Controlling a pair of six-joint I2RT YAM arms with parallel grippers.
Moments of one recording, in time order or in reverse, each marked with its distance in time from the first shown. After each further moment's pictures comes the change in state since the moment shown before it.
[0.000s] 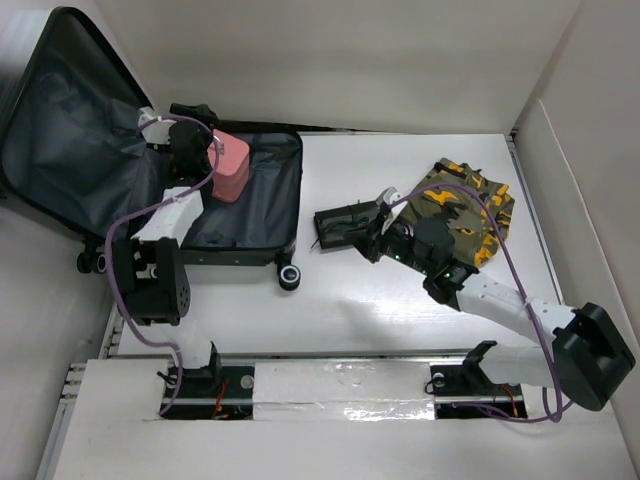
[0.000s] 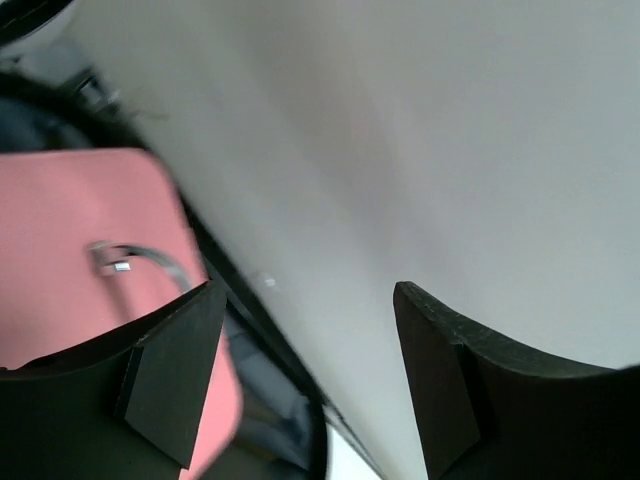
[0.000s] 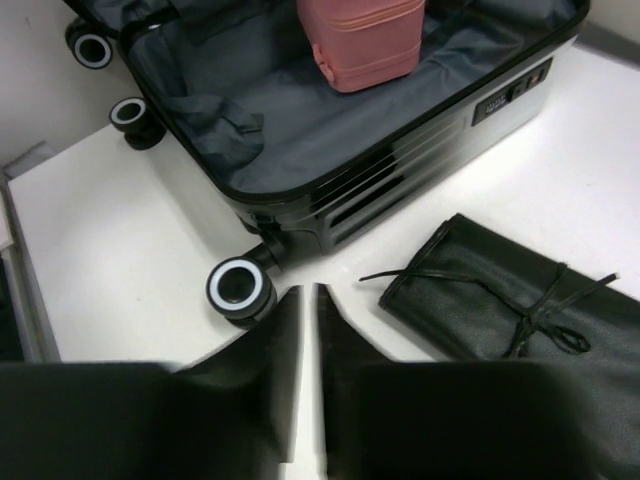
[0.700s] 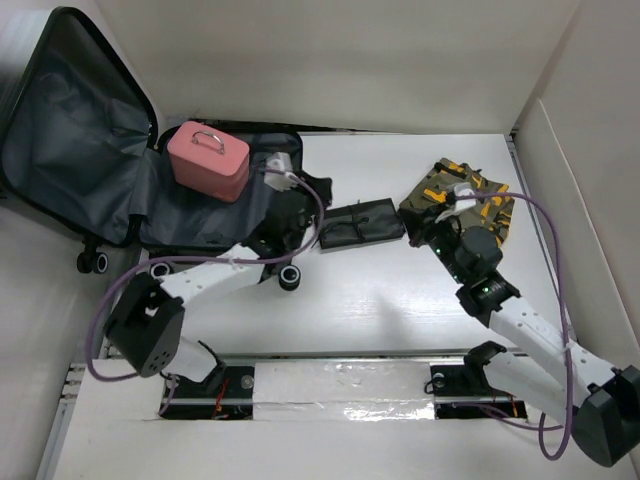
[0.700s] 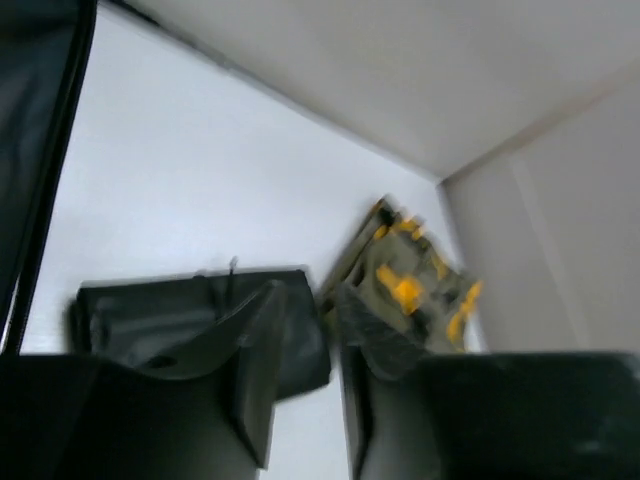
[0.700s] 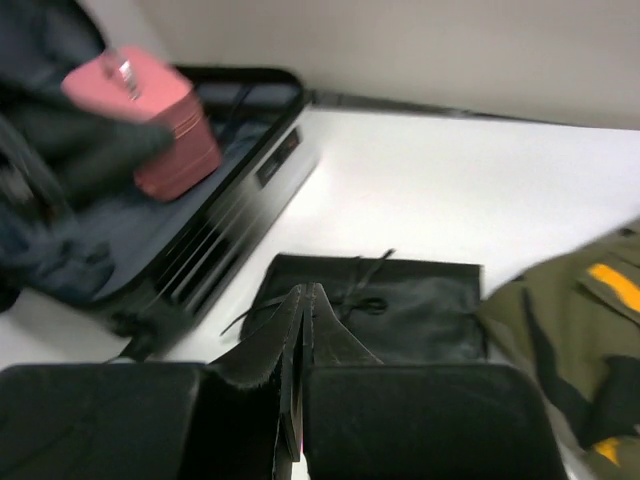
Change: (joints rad) left arm -0.699 -0.312 -0.376 0.096 -0.082 0.232; right arm -0.177 -0.301 -0.087 -0.101 0.315 0.089
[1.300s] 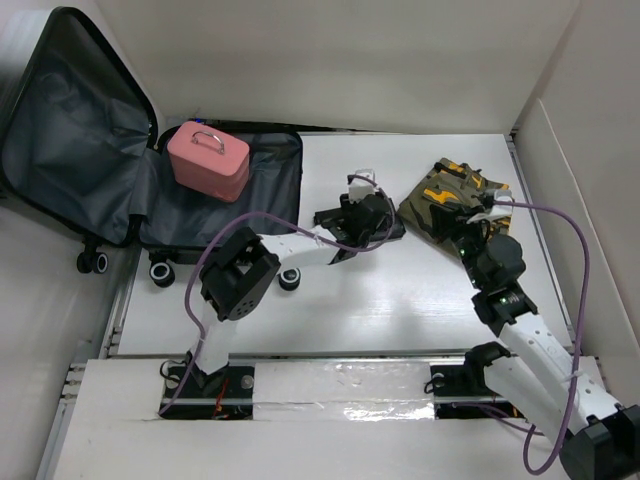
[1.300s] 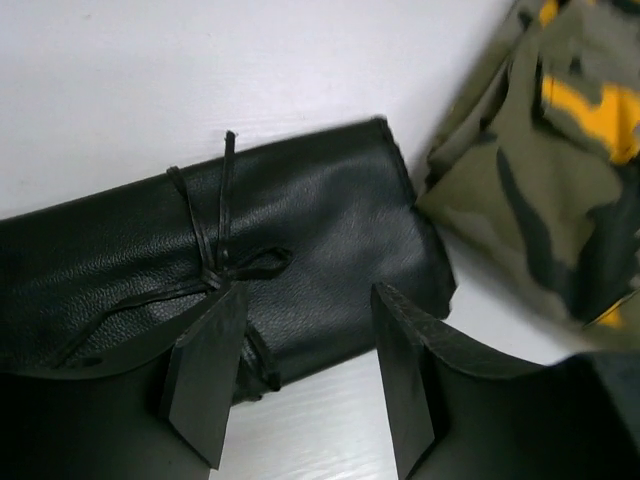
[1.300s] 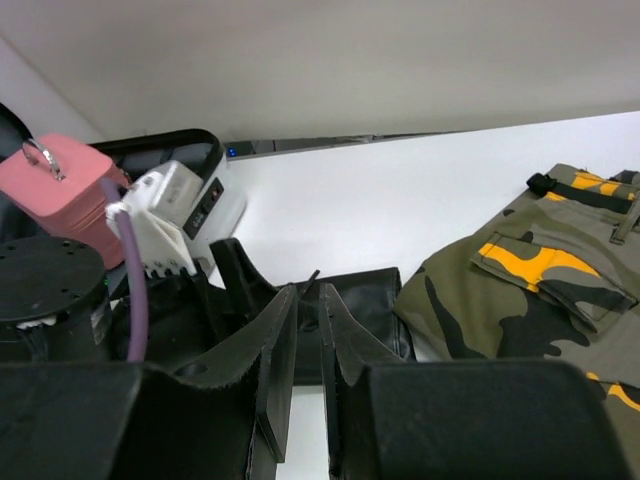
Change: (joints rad) left arm -0.208 0.600 0.477 -0.377 -0.126 0.116; right arm -0.171 -0.172 -0.052 -0.065 0.068 0.081
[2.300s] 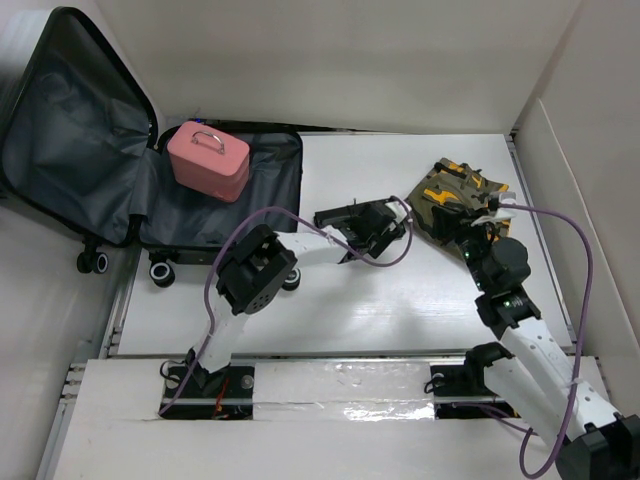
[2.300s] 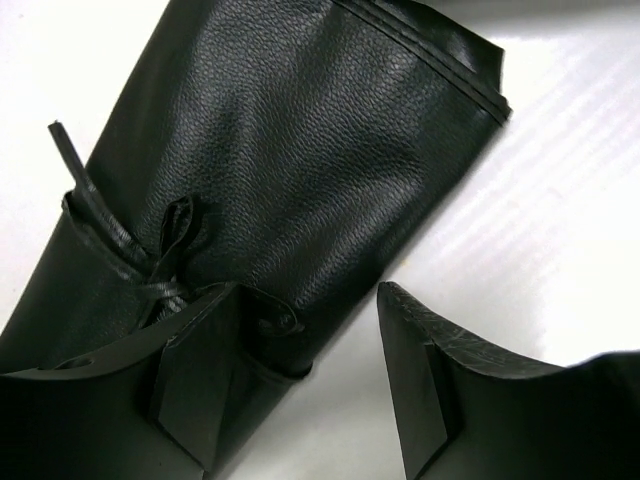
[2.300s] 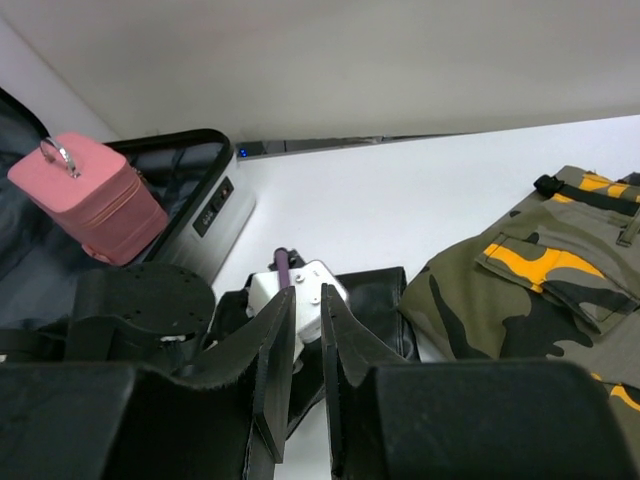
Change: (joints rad) left arm 0.000 0.121 0.080 -0.189 0.288 0.700; right arm -0.047 -0.043 -0.016 -0.014 -0.085 0.016
